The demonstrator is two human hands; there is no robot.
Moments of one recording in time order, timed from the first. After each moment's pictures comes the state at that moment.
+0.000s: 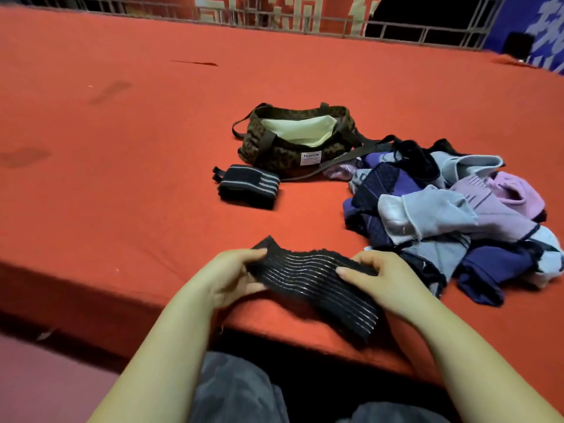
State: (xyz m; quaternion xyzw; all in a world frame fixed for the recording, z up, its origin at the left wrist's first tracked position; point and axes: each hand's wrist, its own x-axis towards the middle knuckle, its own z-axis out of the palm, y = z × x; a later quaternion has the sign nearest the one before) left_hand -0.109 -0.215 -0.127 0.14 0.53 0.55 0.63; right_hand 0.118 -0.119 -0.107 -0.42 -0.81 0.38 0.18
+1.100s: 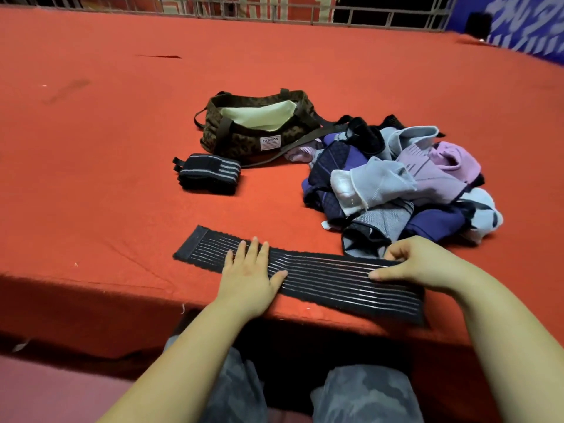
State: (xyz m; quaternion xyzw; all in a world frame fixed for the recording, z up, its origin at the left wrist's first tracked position) left_hand -0.015 -0.203 -0.169 0.57 0.82 0.03 0.10; right_hand 0.232 -0.090 -0.094 -0.51 -0.79 0.34 0.04
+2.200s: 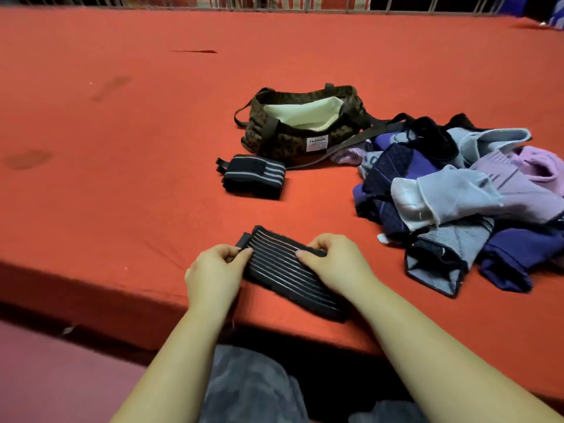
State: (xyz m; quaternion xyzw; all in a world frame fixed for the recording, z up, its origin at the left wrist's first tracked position) left_hand -0.116 -0.235 -0.151 0.29 0.86 0.41 0.12; right_hand 0.038 -0.126 -0.134 -0.47 -0.80 0.35 0.15
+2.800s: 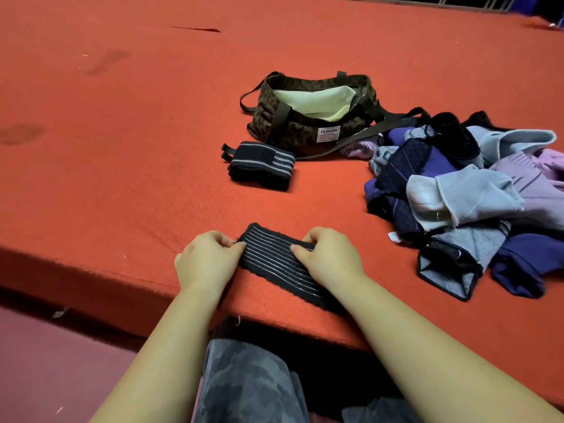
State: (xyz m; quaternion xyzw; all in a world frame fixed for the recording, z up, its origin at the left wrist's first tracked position) left_hand -0.145 -0.234 -0.152 0.26 0.90 0.33 0.12; right_hand 0.003 -0.132 -0.142 -0.51 -0.82 0.26 0.08
